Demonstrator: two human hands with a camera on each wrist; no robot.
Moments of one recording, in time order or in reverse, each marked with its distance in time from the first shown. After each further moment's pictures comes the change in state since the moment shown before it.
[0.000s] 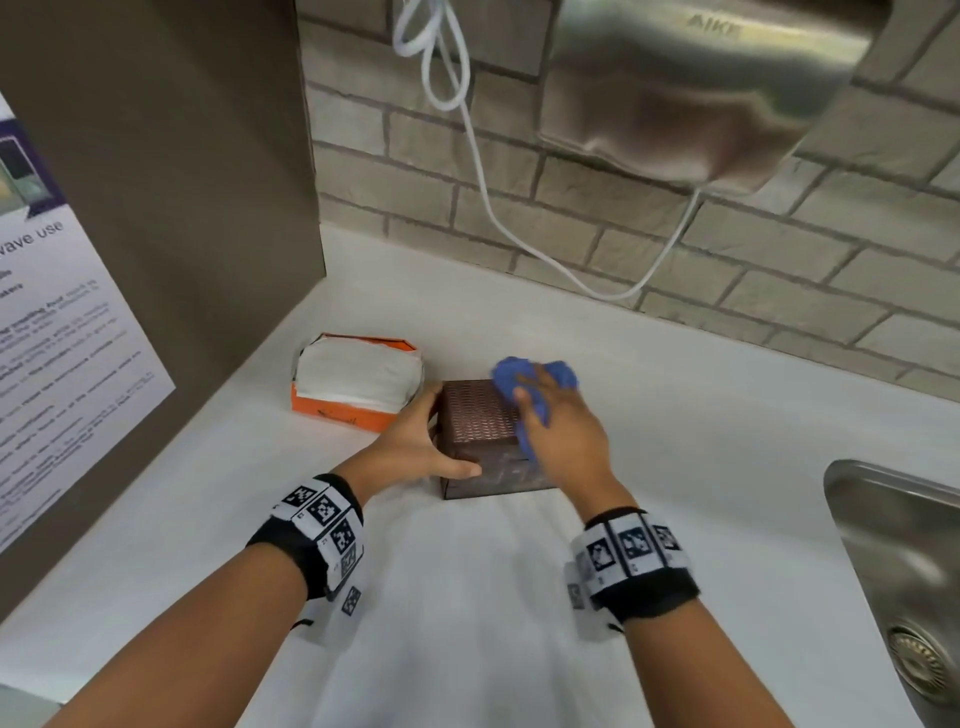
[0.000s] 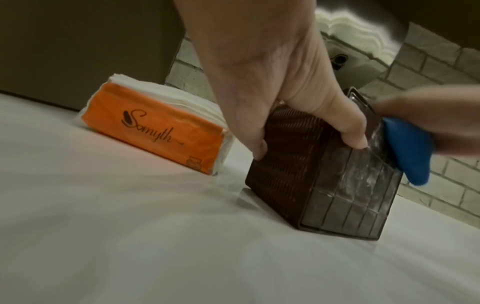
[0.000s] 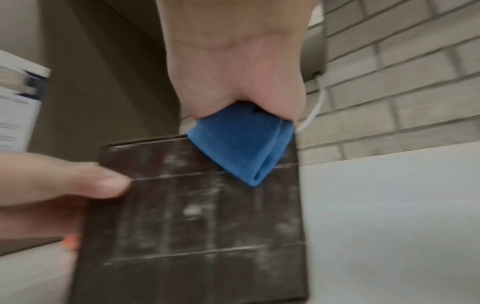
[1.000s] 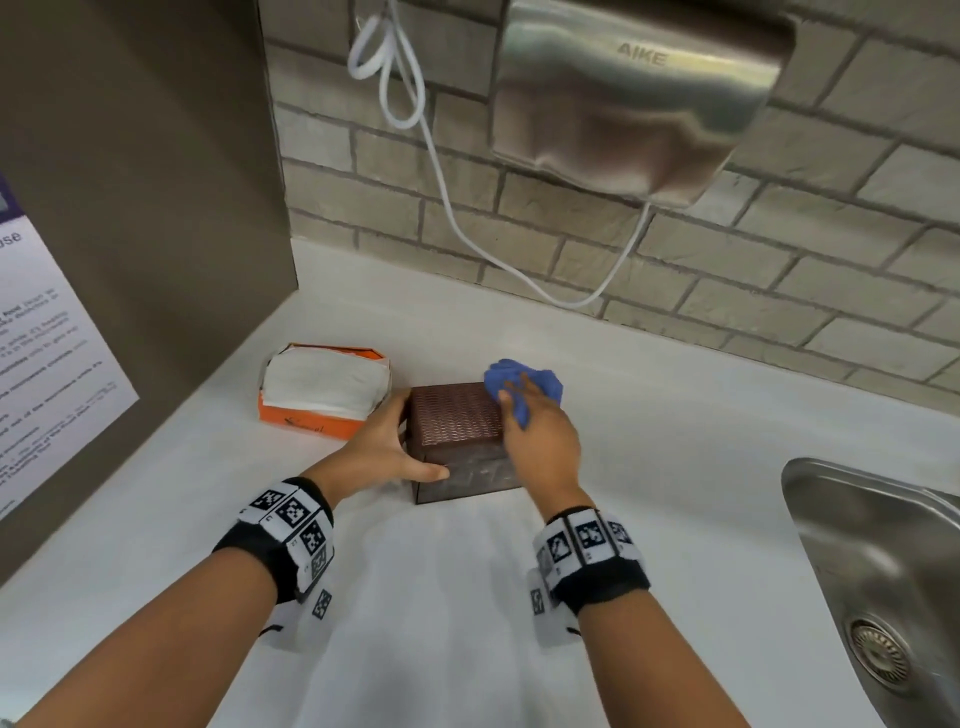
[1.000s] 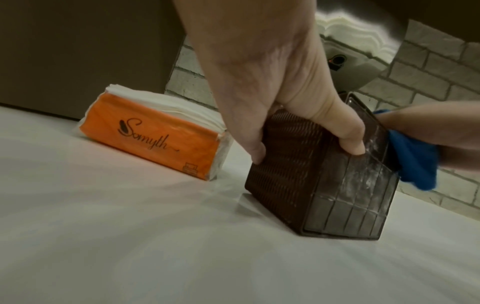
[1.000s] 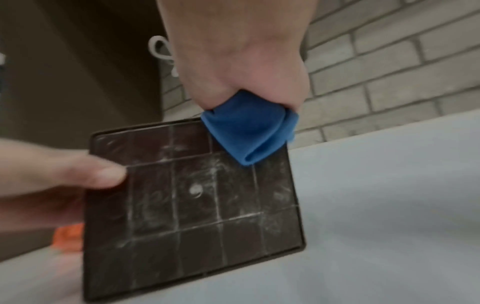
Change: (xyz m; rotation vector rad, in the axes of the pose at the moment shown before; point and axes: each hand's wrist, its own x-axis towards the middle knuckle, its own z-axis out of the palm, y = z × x) left_hand 0.003 0.002 0.004 0.068 0.009 0.018; right_hand 0.001 0.019 0.007 0.039 0.202 0.112
